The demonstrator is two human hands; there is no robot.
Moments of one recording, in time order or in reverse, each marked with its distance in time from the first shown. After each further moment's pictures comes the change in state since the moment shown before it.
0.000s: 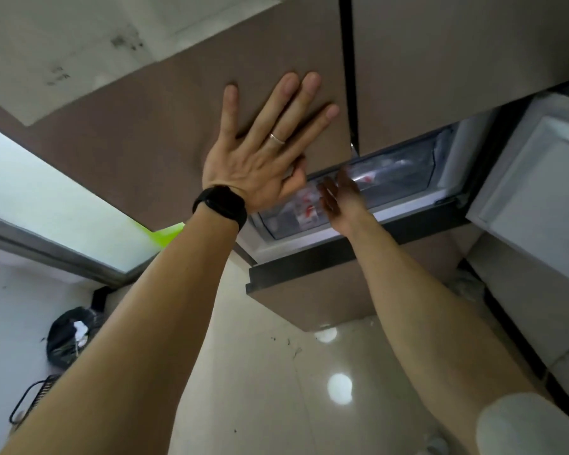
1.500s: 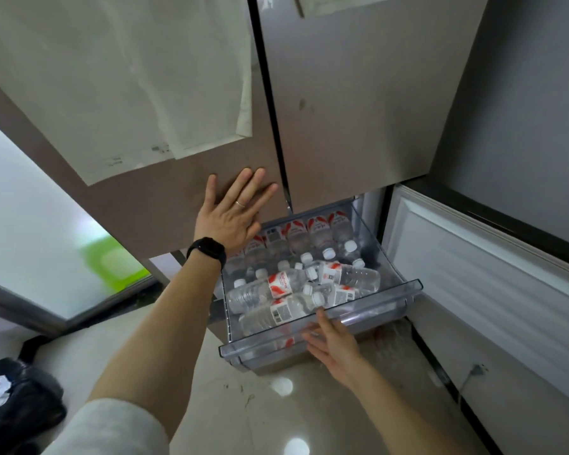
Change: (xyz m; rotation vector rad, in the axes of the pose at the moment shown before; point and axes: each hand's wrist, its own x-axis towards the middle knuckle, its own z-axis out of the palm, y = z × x) left_hand -0.005 0.017 -0.020 -0.062 -0.138 -0.127; right_hand -0.201 0.062 -0.139 -0.163 0.058 0.139
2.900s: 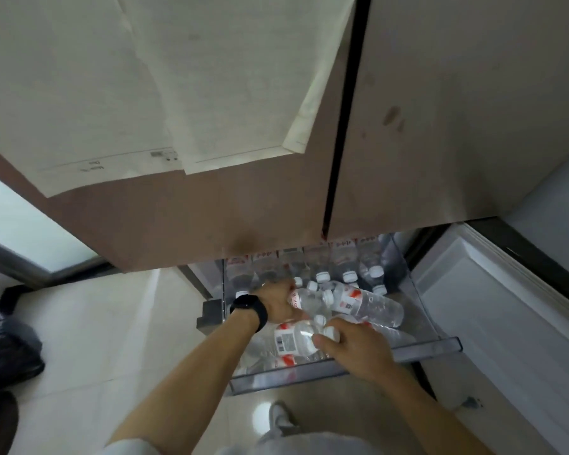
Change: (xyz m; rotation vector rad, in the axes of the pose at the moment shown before) left_hand -0.047 0.108 0.074 -1.140 -1.317 -0.433; right_hand 0.043 -0.090 0.015 -1.653 0.006 -0.385
